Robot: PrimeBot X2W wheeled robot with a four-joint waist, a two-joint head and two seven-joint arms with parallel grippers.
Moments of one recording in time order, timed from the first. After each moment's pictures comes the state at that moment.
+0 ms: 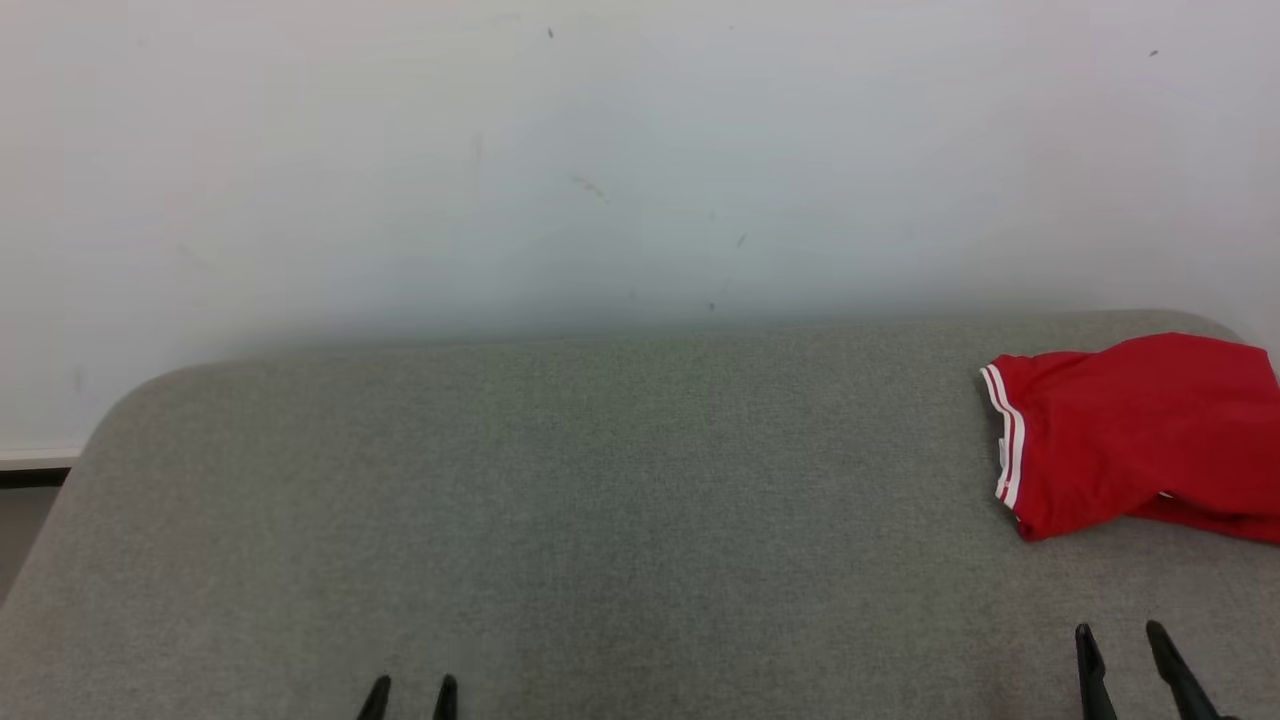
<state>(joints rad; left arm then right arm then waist) 0.15 0.05 -0.11 0.14 -0.13 0.02 -0.26 0.09 -0.06 -0.07 0.19 0.12 0.13 -0.26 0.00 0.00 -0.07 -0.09</state>
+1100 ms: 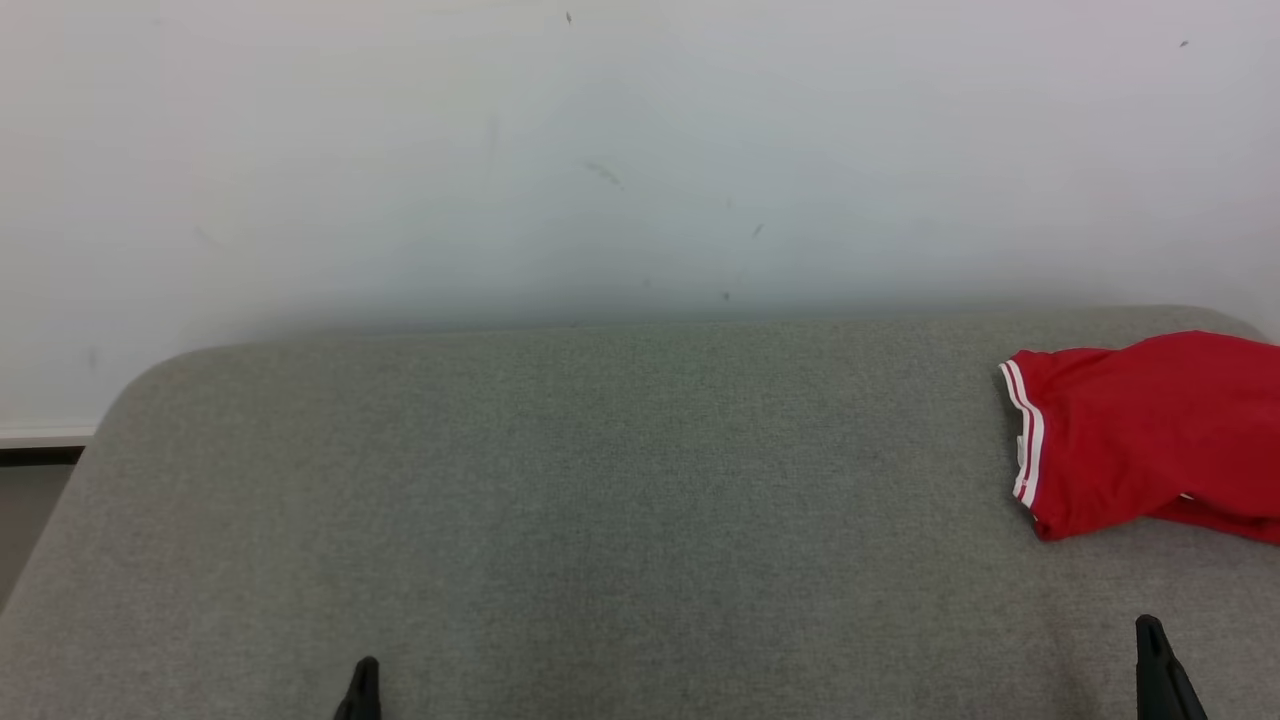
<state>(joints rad) 0.08 0.05 -0.04 0.21 -0.63 -0.03 -0.14 0.05 -0.05 -0.08 0.25 0.62 0.13 -0.13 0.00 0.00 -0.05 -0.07</state>
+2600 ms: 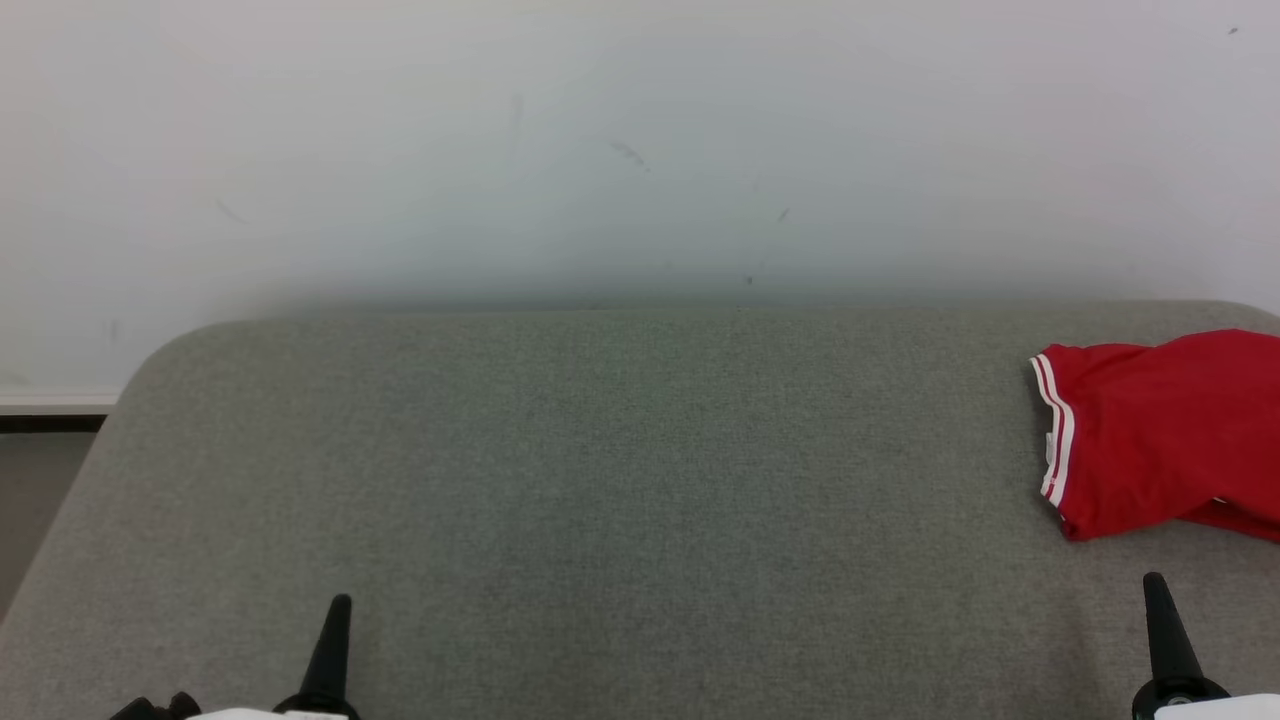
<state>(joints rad) -0.02 0.05 0.04 0.23 -1.18 -0.08 0.00 -0.04 -0.05 -0.10 0.24 1.18 0.13 0.01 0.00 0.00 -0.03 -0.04</state>
